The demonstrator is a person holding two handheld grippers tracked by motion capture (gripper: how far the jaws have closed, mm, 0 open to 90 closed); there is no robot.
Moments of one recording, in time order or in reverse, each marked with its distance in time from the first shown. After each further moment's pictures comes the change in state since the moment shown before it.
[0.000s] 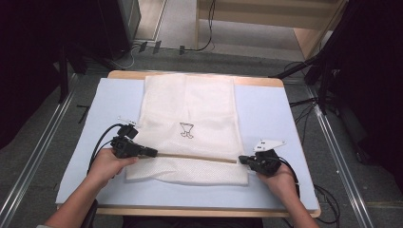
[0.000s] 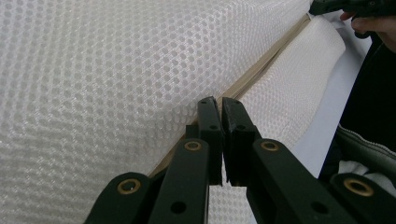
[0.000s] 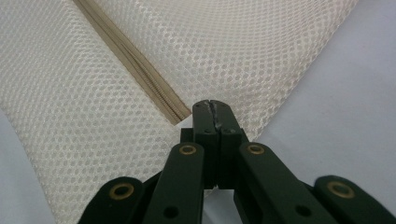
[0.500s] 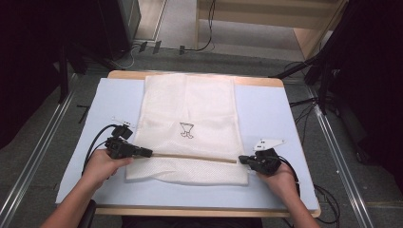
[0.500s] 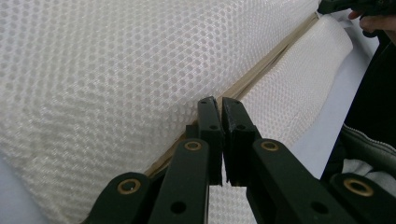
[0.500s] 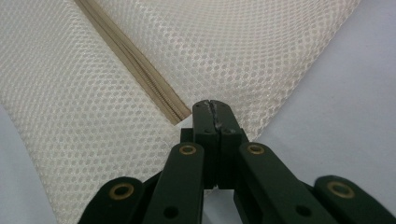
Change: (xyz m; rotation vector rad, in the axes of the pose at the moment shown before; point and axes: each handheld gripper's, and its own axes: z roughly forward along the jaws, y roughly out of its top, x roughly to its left) left arm 0.006 -0.007 -0.011 -0.008 0.026 -0.019; right arm -0.002 0.002 0.000 0.014 0.015 0.006
